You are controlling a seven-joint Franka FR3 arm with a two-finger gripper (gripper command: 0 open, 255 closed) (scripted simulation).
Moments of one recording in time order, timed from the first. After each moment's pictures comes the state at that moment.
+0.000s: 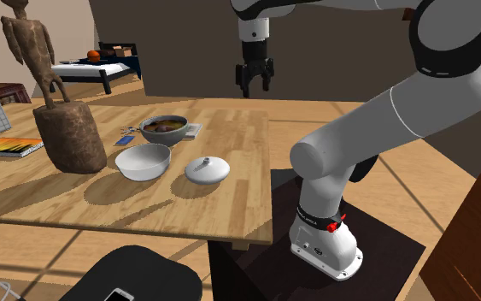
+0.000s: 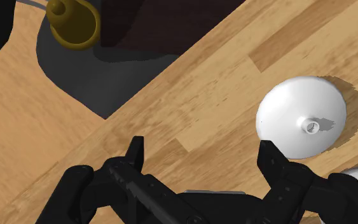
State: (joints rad) arm 0.01 -0.79 0.00 -2.41 -0.06 1.58 -0.05
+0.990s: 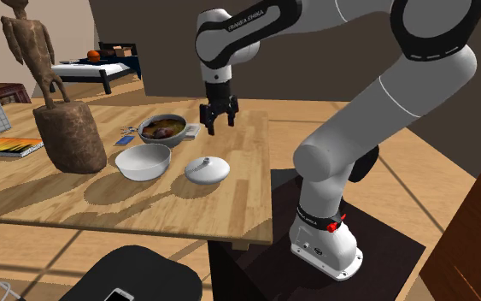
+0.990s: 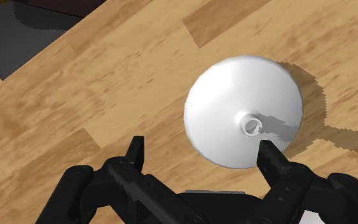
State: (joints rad) arm 0.14 -0.61 0.17 -2.57 0.09 1.91 0.07
